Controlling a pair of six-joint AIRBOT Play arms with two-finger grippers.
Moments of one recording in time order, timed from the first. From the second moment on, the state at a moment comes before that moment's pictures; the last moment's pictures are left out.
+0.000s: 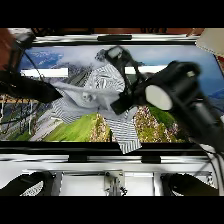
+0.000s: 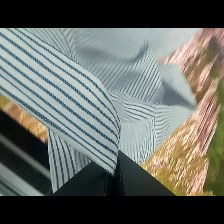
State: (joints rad) left arm -0.24 -1.07 1.59 1.26 -1.55 -1.49; right arm 0.75 -1.21 1.64 -1.74 1.47 1.66
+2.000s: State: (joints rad) left arm -0.03 -1.13 1.49 1.69 -1.67 -1.46; right arm 0.76 -1.37 1.51 -1.61 1.41 1.77
